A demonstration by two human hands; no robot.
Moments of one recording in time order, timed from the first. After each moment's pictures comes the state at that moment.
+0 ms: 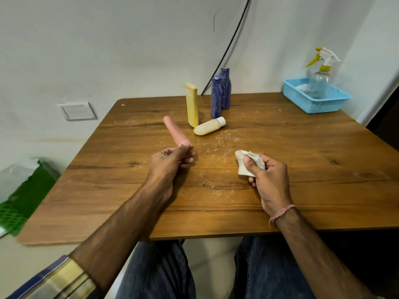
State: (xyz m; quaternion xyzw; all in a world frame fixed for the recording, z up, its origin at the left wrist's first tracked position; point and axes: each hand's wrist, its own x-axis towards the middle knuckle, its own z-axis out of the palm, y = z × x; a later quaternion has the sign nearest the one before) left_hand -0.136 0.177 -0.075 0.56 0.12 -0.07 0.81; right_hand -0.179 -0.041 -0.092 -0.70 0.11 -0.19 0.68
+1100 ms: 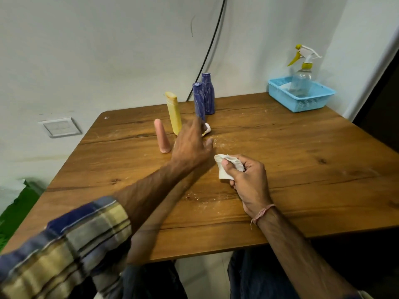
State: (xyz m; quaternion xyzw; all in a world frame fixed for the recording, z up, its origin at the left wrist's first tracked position) left_hand -0.062 0.088 -0.056 0.92 -0.18 0.18 0.31; right_hand -0.158 -0.039 -0.095 -0.70 0.09 -0.19 0.68
